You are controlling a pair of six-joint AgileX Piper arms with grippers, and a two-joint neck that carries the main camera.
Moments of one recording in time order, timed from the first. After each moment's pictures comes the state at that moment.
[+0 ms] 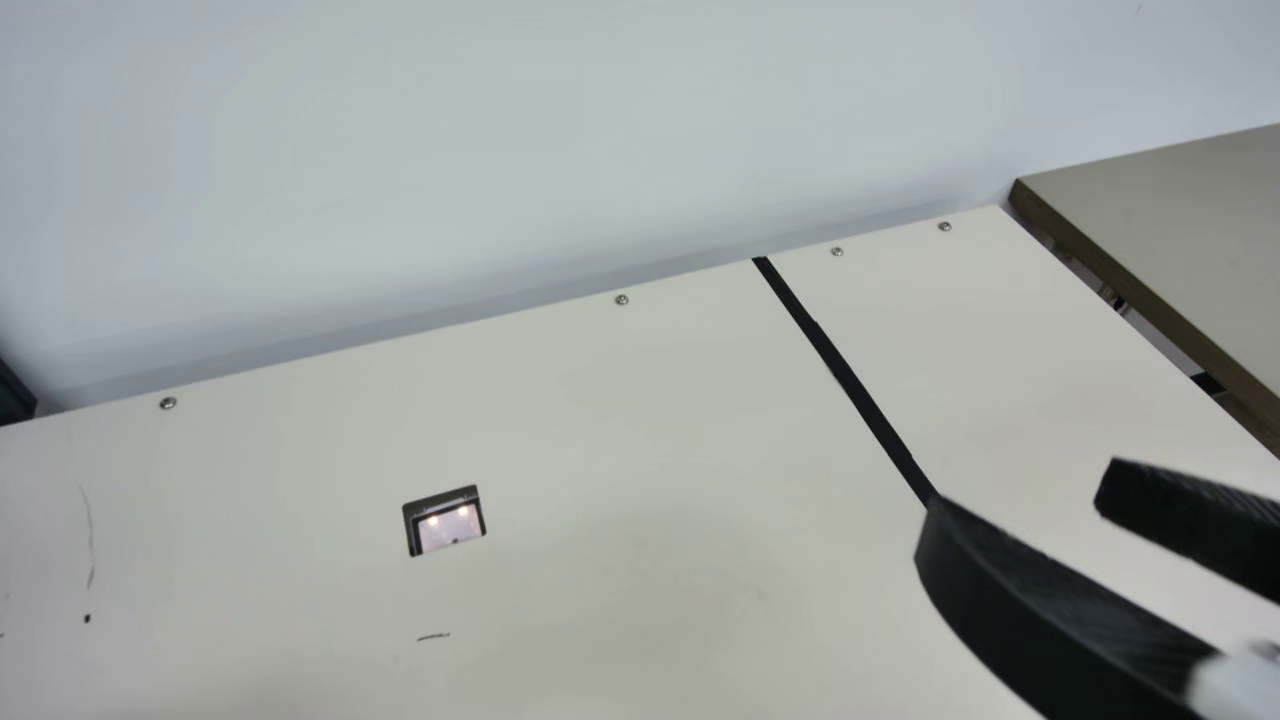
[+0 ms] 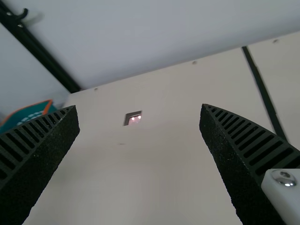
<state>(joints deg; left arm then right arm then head) -4.0 13.6 -20.3 4.9 38.3 -6.5 2.7 22.4 -59.4 13.1 65.3 15.4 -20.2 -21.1</state>
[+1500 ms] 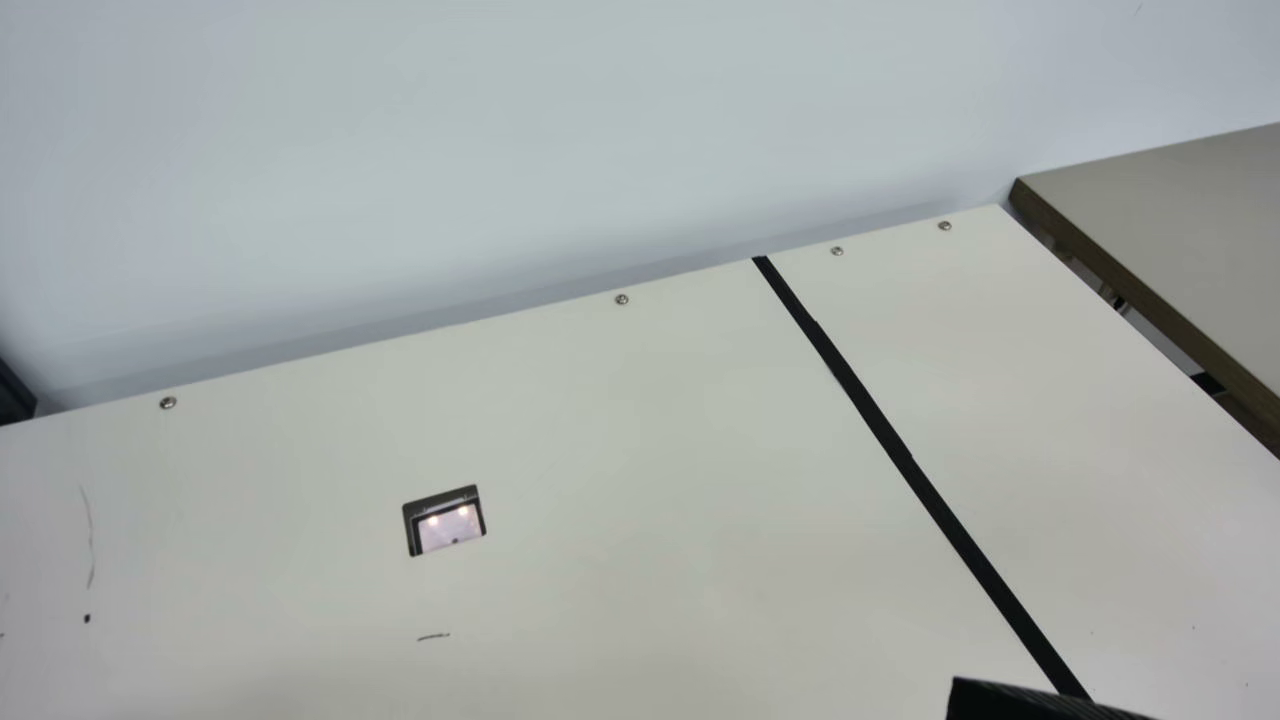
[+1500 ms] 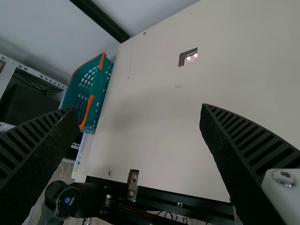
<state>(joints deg) -4.0 13.6 -20.3 4.9 38.3 -6.5 11.4 22.4 -56.2 23.4 69.9 26.3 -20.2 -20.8</state>
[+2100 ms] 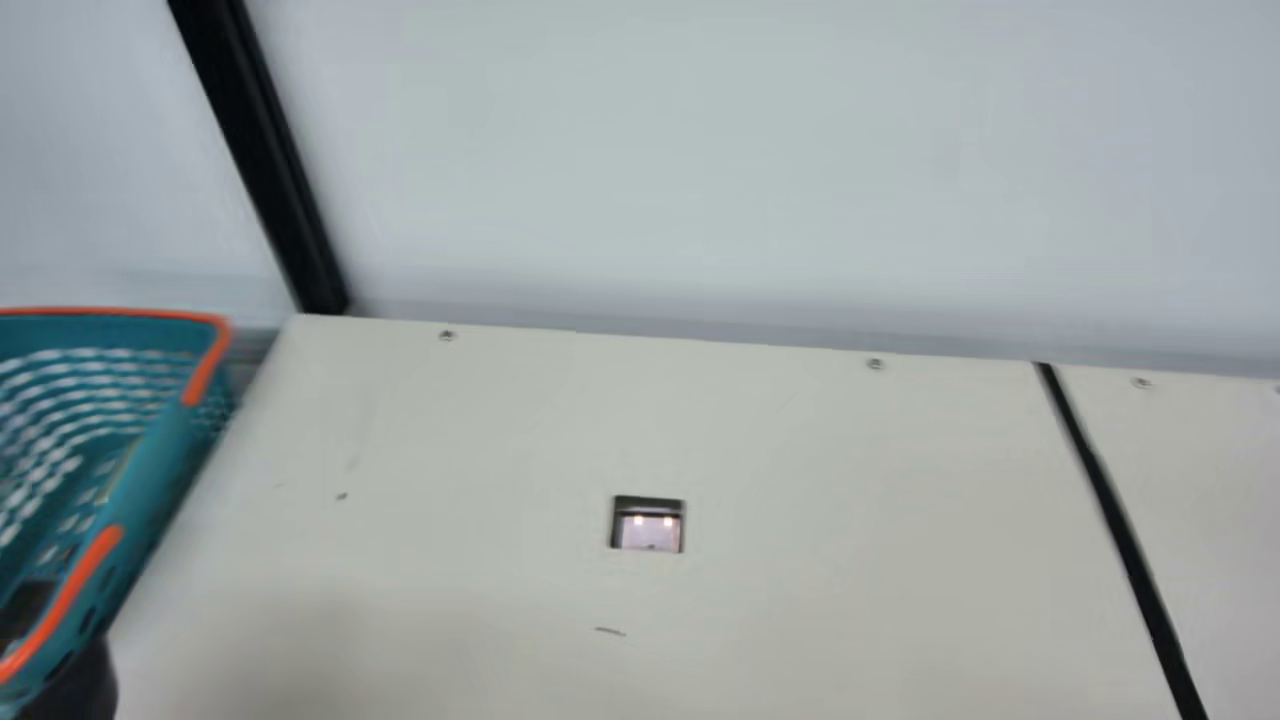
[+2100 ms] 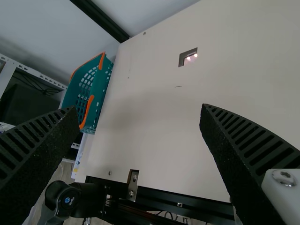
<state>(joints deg) -4.0 13.6 -20.3 4.9 38.3 -6.5 11.4 22.4 -56.2 23.4 69.9 26.3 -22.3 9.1</state>
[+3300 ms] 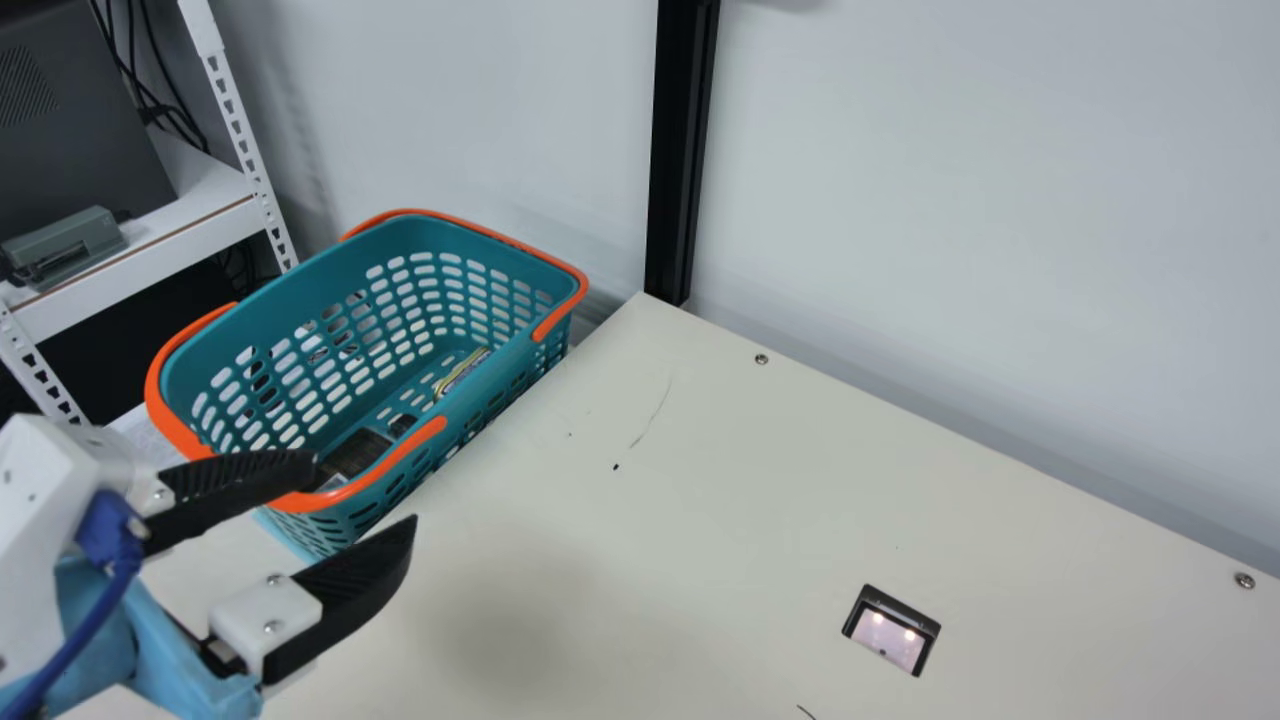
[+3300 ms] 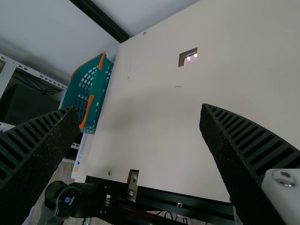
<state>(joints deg) -2.6 14.0 -21.0 3.3 38.4 -7.7 11.4 22.4 -56.2 23.4 69.9 26.3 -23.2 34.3</state>
